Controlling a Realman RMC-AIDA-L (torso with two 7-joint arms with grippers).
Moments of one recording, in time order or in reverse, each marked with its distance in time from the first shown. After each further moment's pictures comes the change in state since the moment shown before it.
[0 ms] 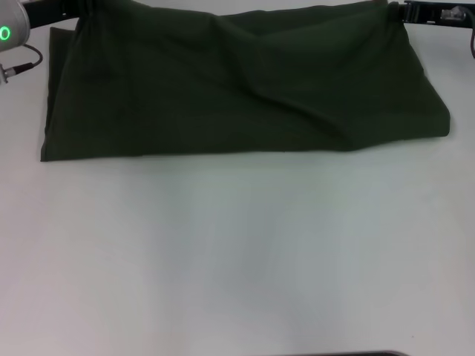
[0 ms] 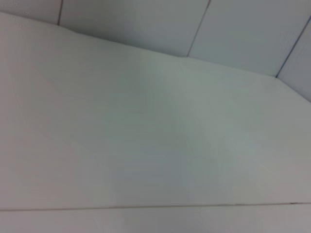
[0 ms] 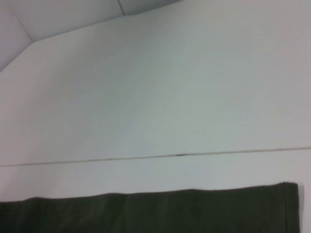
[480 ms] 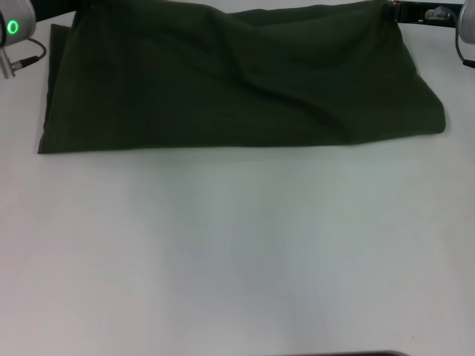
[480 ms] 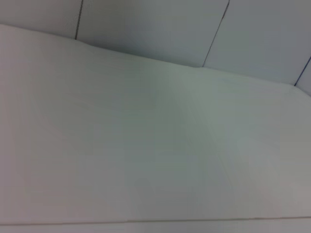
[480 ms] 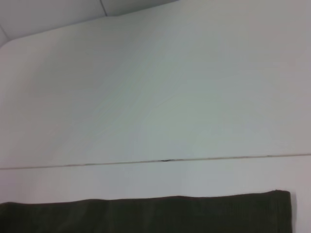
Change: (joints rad) left arm -0.018 -0.023 0.013 0.000 -0.006 -0.093 0.005; right arm 0.045 0.012 -0.013 0.080 0.003 0.151 -0.028
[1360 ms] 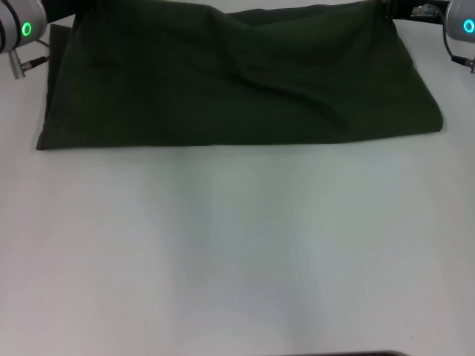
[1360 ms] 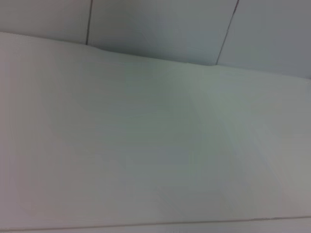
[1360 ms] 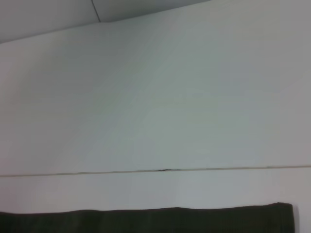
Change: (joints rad) left arm -0.007 -0.030 0.054 0.002 -0.002 -0.114 0.006; right arm 0.027 0.019 -0.001 0.031 0.022 0.087 -0.041
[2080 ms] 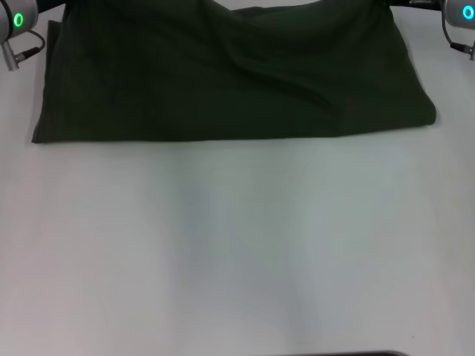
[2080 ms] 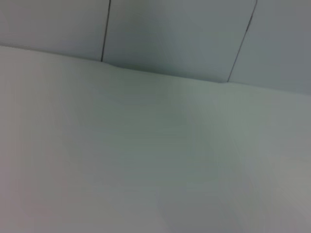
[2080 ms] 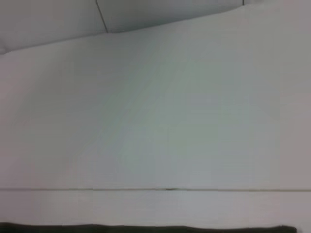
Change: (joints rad) left arm 0.005 0.003 0.009 -0.017 -0.045 -0.031 0.005; right arm 0.025 -0.011 0.002 -0.004 0.001 -0.006 0.002
